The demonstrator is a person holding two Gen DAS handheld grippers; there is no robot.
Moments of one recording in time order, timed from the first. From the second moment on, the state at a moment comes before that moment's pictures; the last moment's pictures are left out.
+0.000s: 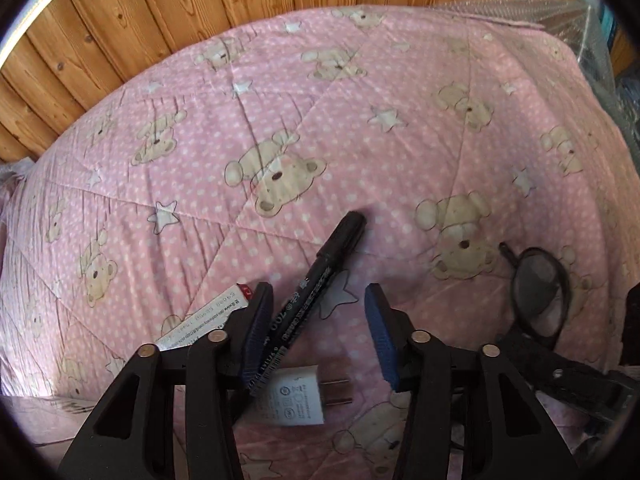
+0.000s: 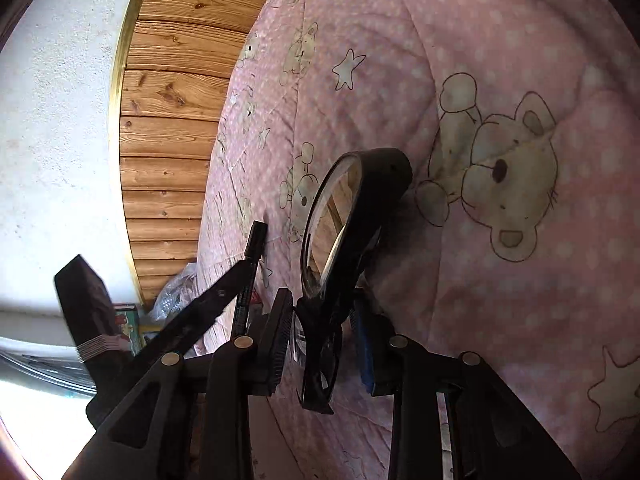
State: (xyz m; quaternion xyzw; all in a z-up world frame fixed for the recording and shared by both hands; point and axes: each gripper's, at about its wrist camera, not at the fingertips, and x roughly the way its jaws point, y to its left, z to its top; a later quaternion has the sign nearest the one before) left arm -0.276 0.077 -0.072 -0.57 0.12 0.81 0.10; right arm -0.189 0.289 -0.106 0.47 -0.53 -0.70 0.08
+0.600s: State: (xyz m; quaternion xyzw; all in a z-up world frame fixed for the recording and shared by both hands) left arm -0.194 0.050 0.008 -0.52 -0.02 0.84 0.14; right arm -0.171 0.283 -0.076 0.47 -0.50 -0.72 0.11
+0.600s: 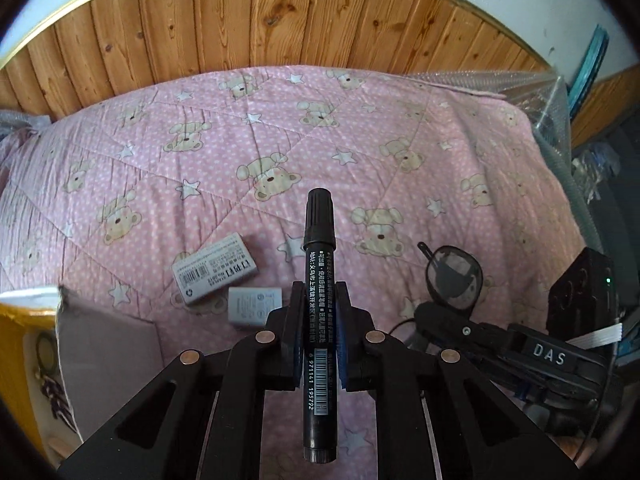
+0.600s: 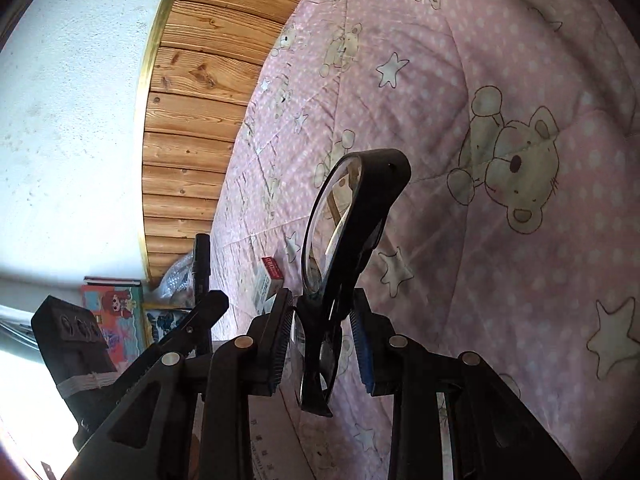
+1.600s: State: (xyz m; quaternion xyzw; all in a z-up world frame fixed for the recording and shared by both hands) left arm 0.018 0.017 0.031 -0.50 -0.14 0.83 0.19; right arm -0.037 0.268 -0.029 0.50 -0.41 -0.75 0.15
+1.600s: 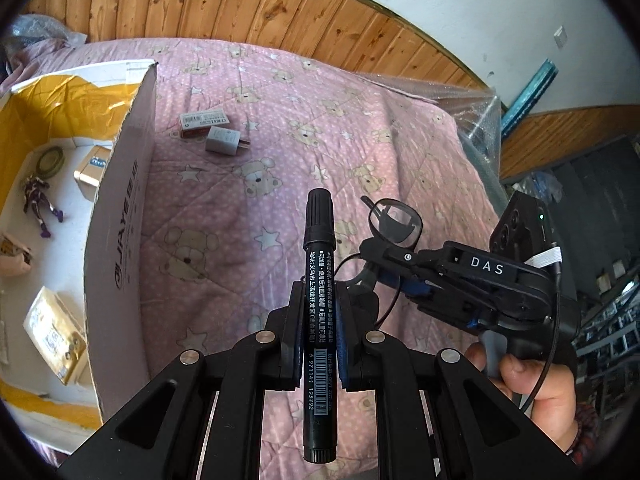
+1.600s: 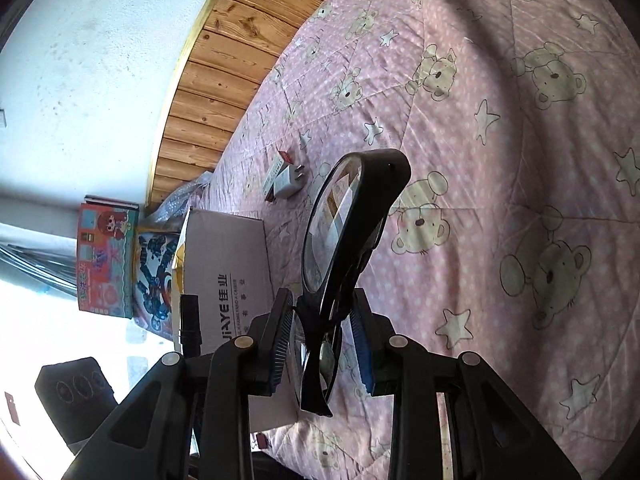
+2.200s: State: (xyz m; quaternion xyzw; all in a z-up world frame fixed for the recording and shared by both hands) left arm 0.065 -0.019 0.052 -0.46 -0.19 0.84 0.19; right arm 0.006 0.226 0.024 0.48 -0.30 -0.80 0.21
